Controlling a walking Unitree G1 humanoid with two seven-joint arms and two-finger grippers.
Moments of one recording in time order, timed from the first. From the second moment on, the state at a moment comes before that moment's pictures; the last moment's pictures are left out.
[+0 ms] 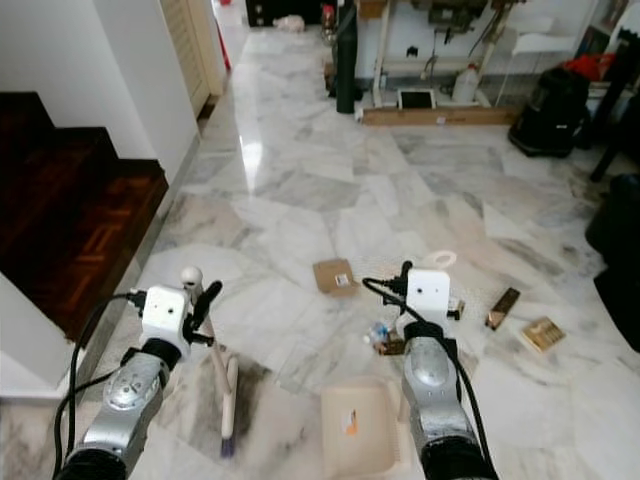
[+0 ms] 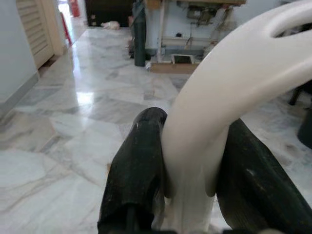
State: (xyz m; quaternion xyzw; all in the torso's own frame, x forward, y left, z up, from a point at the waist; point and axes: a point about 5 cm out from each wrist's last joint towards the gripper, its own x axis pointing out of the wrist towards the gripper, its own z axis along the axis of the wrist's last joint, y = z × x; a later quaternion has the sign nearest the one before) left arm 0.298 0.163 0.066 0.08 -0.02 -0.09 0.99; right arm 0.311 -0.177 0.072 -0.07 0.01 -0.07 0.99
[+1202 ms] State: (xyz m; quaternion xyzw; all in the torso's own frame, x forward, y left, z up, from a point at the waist) left arm 0.293 0.164 0.059 0.08 -0.01 -0.09 0.99; right arm 0.312 -0.173 0.070 -0.07 0.02 -0.07 1.00
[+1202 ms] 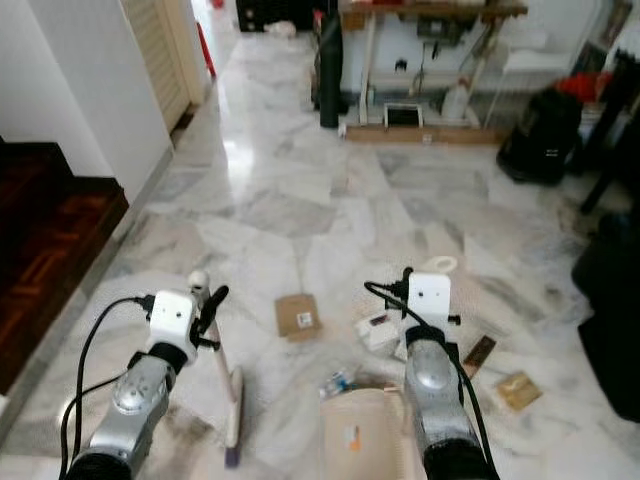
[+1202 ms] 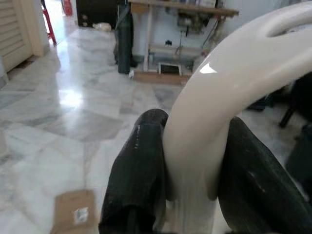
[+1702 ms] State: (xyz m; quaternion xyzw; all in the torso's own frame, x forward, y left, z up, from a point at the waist) left arm 0.295 0.162 0.062 0.08 -0.01 -0.09 0.99; right arm 0.315 -0.175 0.074 -0.08 0.01 -0.07 0.99
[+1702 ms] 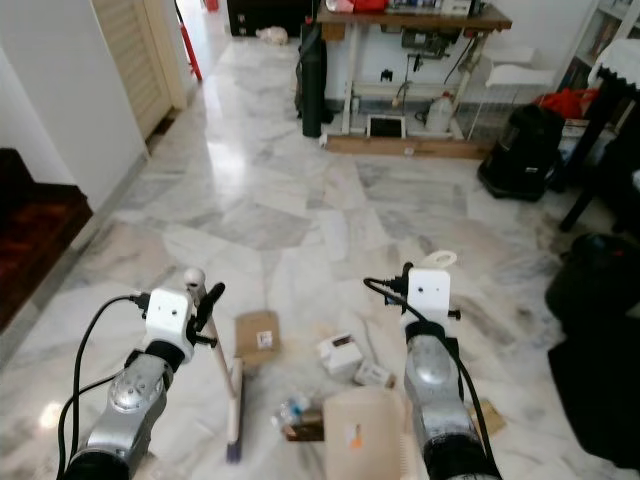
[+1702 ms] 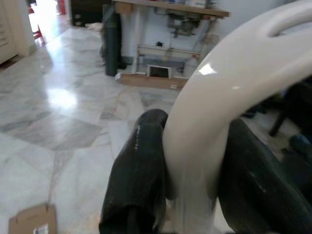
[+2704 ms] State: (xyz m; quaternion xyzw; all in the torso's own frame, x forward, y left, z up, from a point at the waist) left arm 0.293 0.169 0.063 0.09 -0.01 -0.08 0.99; right arm 0.309 -0.186 0.069 -0.08 0.02 -0.12 0.99
